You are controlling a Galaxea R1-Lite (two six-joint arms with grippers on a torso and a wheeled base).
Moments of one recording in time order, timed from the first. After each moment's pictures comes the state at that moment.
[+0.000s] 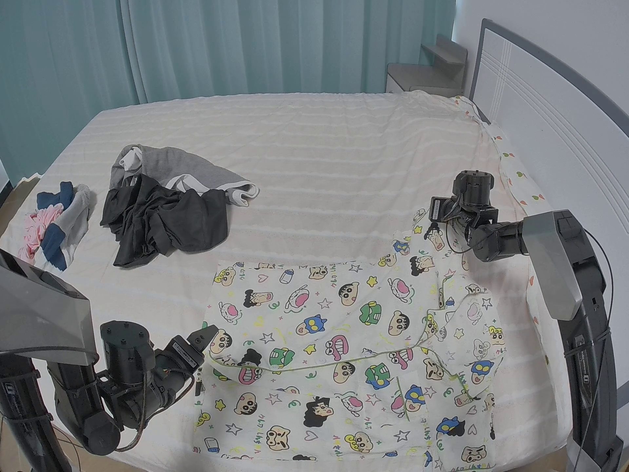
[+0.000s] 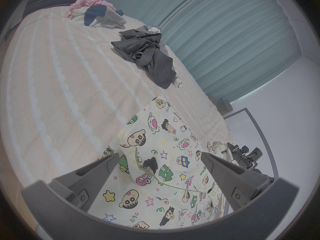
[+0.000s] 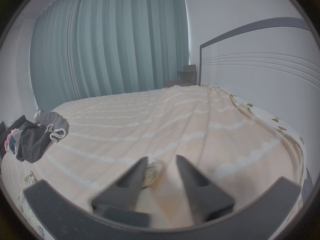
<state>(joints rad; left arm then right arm) -0.39 2.08 -0.08 -1.55 0.15 -1.02 0.17 2.64 -1.98 -0.46 -0.21 0.10</state>
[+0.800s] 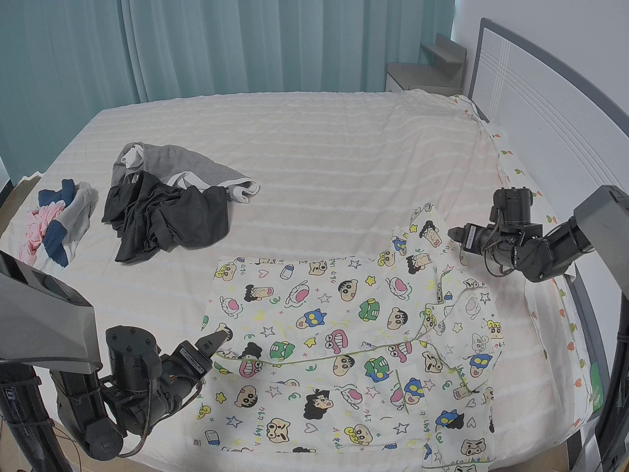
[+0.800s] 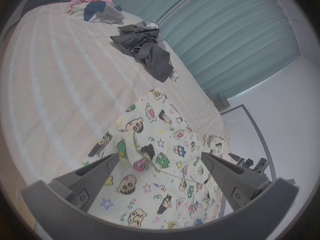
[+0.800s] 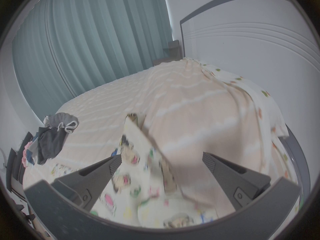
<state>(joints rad) -0.44 2.08 -0.07 -1.55 0.16 -1.04 0.14 2.23 -1.24 -0.54 -0.15 0.31</state>
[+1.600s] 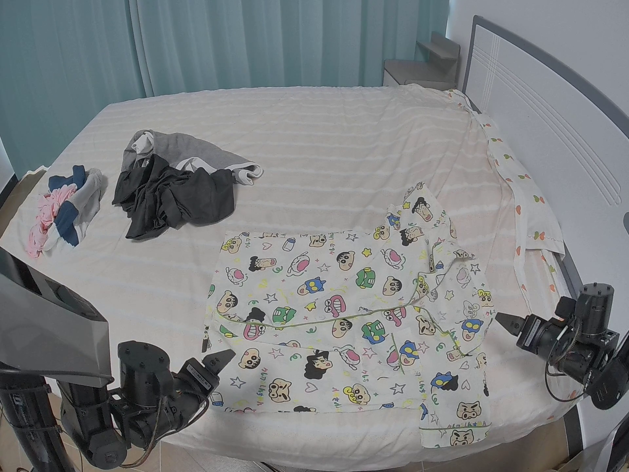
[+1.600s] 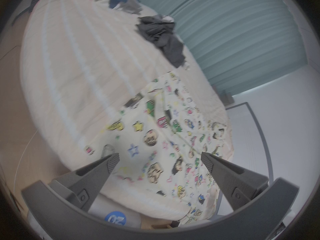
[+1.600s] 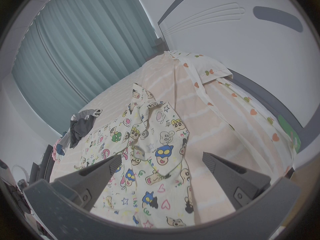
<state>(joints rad) -0.50 2.11 -0.03 -1.54 0.16 -1.17 0.12 1.80 -0.10 -1.23 -0.04 0.50</state>
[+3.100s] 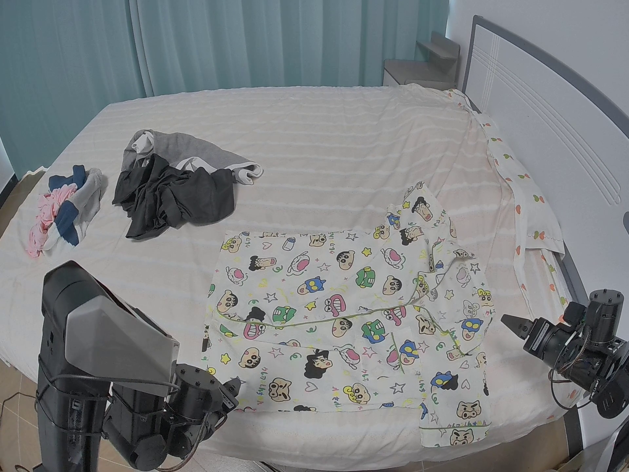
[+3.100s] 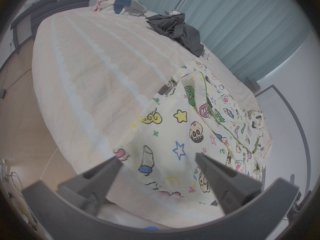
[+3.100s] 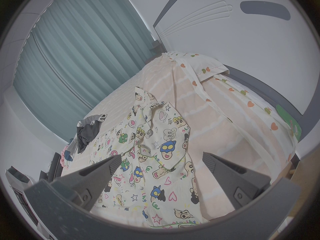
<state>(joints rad) -0.56 2.38 -0.15 -1.46 0.36 -1.11 0.12 1.74 -0.02 -1.28 -0.01 0.58</state>
